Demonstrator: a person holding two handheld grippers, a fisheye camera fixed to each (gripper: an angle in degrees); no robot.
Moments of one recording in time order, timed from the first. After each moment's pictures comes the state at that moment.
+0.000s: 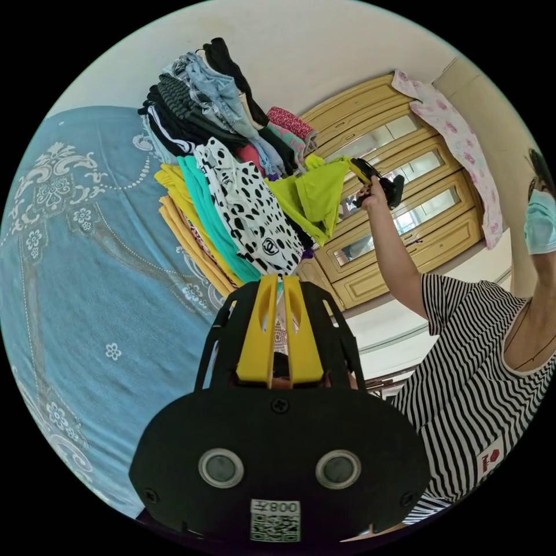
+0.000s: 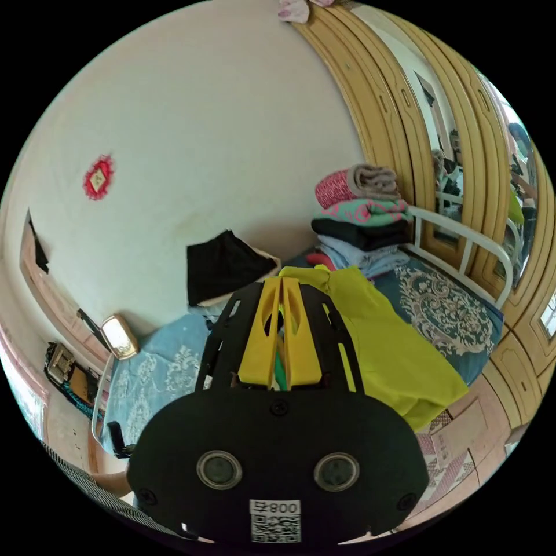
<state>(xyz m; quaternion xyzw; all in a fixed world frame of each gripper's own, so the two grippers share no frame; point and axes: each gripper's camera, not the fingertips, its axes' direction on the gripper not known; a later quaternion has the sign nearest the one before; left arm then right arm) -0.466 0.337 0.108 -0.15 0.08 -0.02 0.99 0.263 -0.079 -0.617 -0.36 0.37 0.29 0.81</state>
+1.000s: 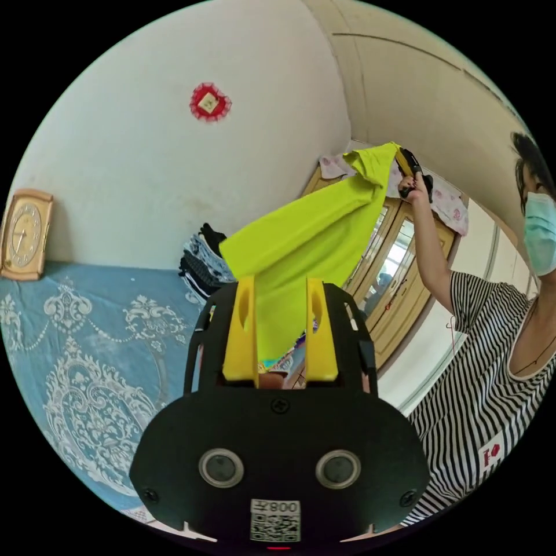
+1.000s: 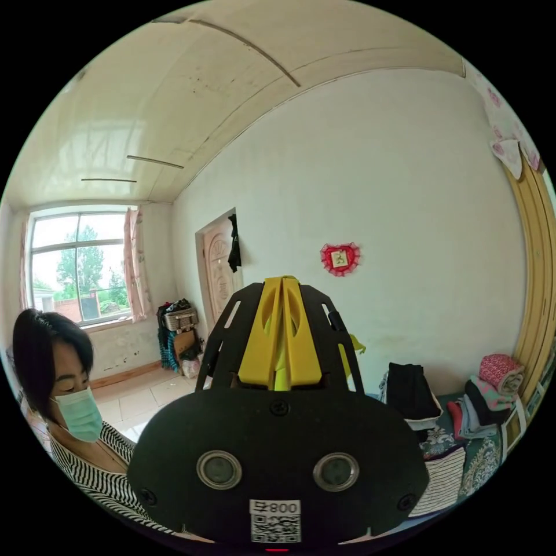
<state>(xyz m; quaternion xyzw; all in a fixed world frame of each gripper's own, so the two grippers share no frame) -0.035 0.252 -0.247 0.15 -0.01 0.13 0.98 -0.155 -0.525 -0.234 -0.21 0.01 0.14 0.97</state>
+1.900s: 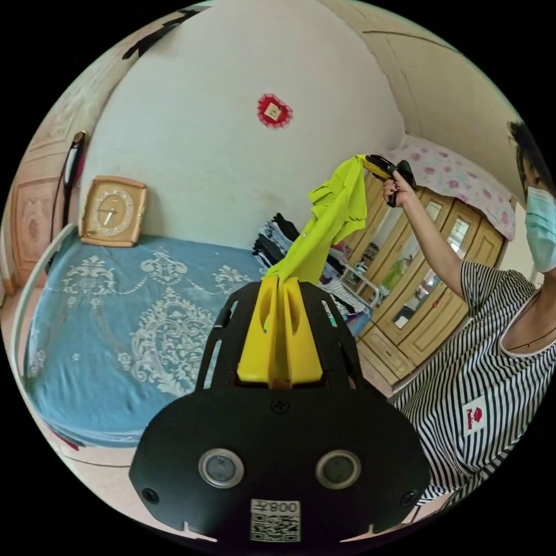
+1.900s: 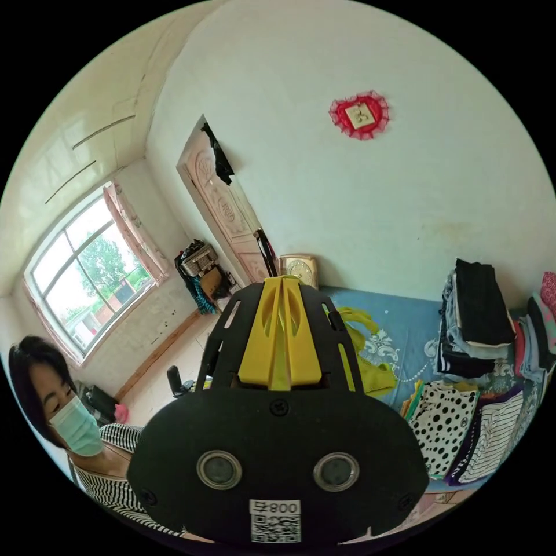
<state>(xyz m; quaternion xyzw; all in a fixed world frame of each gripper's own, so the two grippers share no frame) 0.141 0.243 -0.454 0.13 -0.18 0.04 0.97 -0.288 -0.184 0.123 -0.43 -0.07 0.28 0.86</state>
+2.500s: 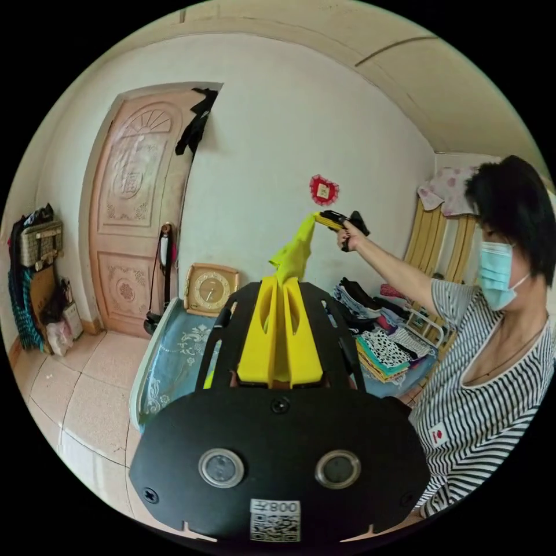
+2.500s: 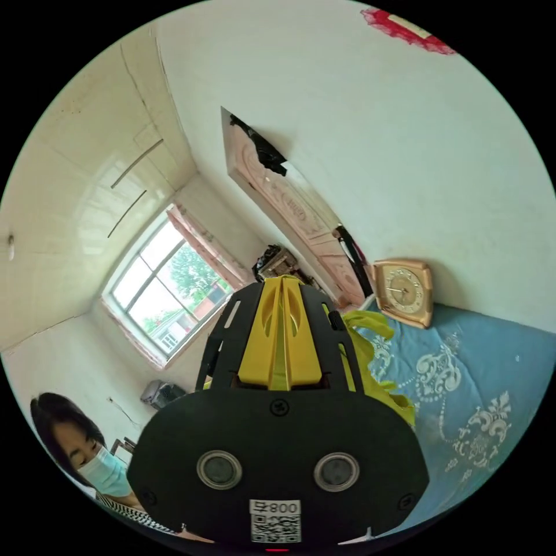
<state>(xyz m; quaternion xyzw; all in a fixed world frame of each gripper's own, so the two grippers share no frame) 0.273 0.158 -0.728 0.26 -0.34 0.08 0.90 -0.390 0.085 0.377 -0.35 -0.30 0.39 0.79</state>
